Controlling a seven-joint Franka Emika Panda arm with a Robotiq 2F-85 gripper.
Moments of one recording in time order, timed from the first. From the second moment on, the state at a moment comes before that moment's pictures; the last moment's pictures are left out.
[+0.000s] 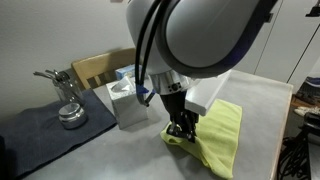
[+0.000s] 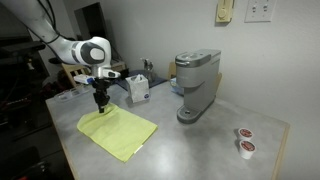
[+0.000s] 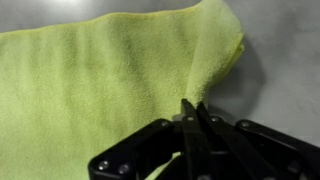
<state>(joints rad) 0.33 0.49 0.06 -2.03 -0.04 2.19 0.36</state>
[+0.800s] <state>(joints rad) 0.30 0.44 0.02 -2.07 -0.09 2.19 0.38</state>
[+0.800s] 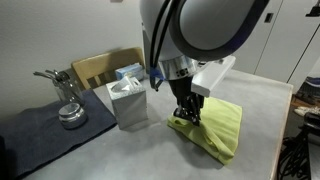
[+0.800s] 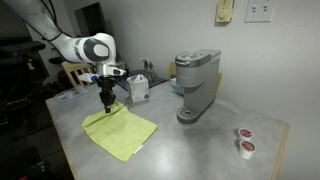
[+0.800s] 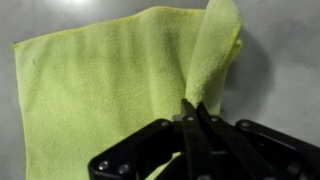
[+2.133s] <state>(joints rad) 0.27 0.28 0.02 -2.15 -0.13 2.12 0.38</state>
